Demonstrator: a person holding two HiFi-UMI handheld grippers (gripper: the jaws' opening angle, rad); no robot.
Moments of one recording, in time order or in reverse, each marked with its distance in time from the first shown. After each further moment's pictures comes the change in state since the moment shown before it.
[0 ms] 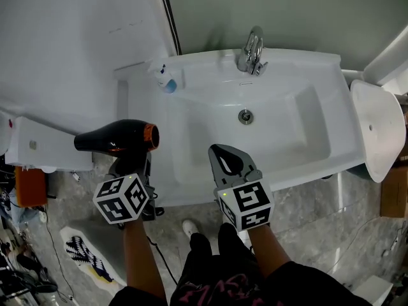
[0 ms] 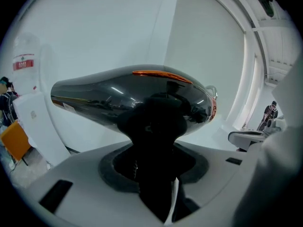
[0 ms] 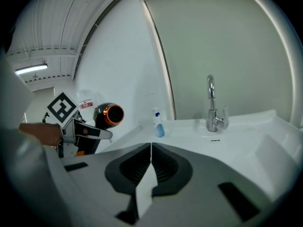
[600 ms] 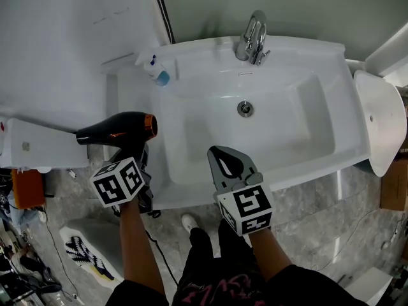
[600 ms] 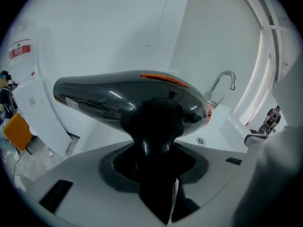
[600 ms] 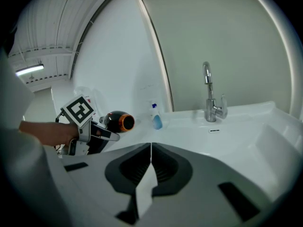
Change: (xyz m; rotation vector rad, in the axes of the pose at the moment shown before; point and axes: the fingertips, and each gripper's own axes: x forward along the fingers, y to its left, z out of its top) left arm 0.058 0.020 -0.039 -0.061 0.179 0.027; right arm 0.011 -0.009 -0.032 0.030 0.049 -0.010
